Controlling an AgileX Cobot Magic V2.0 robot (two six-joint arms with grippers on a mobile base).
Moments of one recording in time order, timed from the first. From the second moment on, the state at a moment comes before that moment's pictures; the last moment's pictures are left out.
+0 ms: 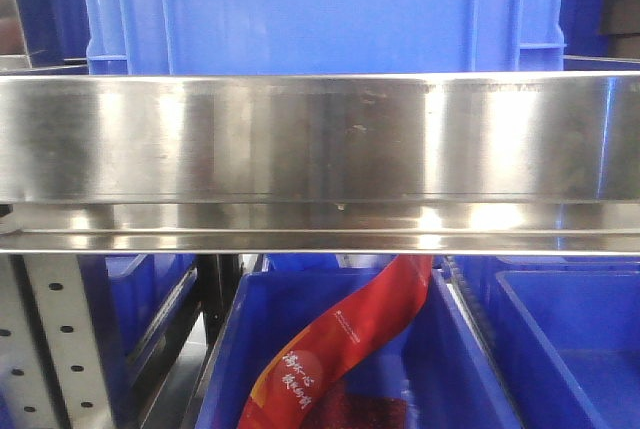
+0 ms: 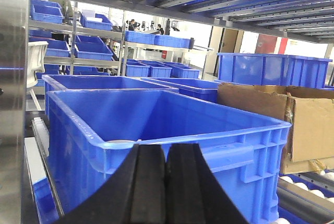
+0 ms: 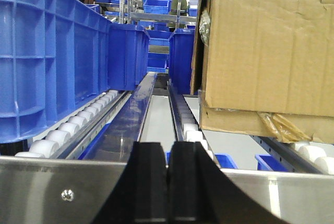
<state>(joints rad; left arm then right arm) -0.52 0.49 -0.58 -0.18 0.03 0.07 -0.13 0.00 0.00 0.02 0.00 -0.04</state>
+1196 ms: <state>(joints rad) -0.26 0.23 -0.20 -0.09 0.02 0.07 -0.13 0.00 0.00 0.02 0.00 -0.04</state>
